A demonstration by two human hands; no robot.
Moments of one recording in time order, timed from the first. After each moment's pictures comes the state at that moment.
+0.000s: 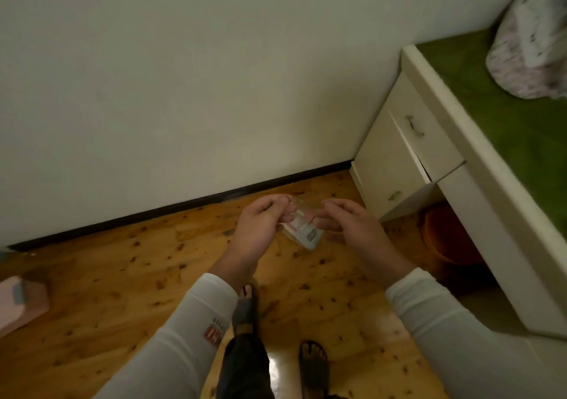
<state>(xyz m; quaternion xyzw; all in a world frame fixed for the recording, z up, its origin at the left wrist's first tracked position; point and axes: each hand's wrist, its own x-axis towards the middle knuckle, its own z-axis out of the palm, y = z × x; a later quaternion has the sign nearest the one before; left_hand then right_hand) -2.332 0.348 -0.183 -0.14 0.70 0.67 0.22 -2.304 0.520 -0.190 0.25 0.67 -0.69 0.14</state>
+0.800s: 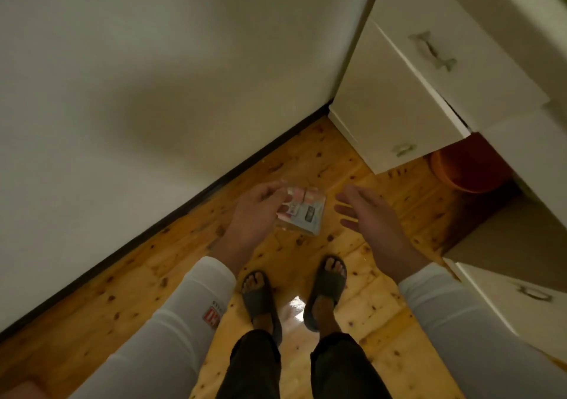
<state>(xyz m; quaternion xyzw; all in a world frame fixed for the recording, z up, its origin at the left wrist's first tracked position) -2.548 0.406 -0.381 -0.08 0.75 0.50 0.42 -2.445 0.570 -0.373 0.46 0.58 -0.67 0.07</state>
